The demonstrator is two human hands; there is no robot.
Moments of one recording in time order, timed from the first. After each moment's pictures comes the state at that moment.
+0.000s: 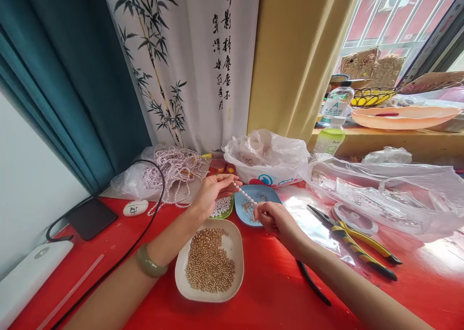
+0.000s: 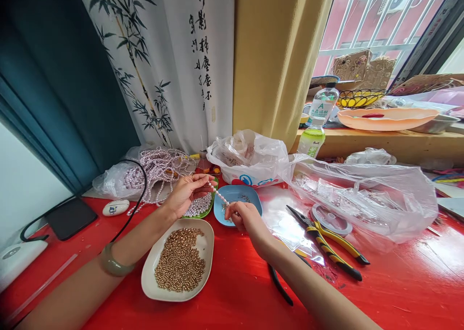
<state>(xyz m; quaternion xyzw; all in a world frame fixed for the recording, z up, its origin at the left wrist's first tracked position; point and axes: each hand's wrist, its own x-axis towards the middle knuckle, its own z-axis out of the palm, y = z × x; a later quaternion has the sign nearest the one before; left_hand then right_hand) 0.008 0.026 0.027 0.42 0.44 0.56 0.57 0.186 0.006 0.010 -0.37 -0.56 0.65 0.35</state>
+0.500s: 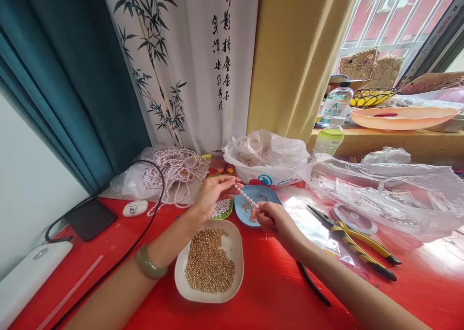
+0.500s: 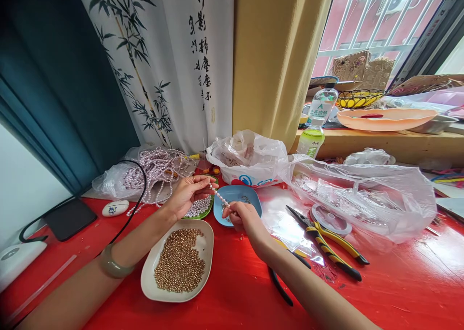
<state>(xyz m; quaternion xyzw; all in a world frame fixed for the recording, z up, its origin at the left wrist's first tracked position) 0.013 0.023 0.028 0.43 0.44 0.55 0.56 0.184 0.005 0.007 -0.37 -0.55 0.65 0.37</state>
